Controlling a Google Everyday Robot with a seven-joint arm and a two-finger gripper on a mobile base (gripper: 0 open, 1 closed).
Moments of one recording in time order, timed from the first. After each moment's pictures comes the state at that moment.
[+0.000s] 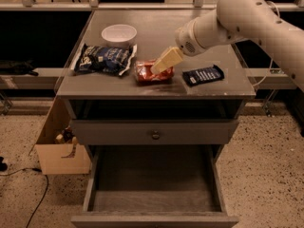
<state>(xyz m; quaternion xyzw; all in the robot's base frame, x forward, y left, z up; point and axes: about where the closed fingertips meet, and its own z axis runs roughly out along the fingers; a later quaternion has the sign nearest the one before) 0.706 -0.051 0.880 -0.50 0.75 0.13 0.42</state>
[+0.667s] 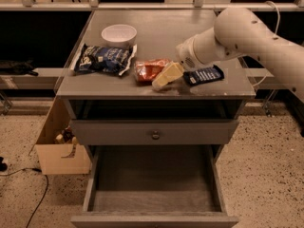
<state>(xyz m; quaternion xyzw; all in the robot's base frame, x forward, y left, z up) 0.690 -0.053 0.839 -0.49 0.77 0.14 0.39</state>
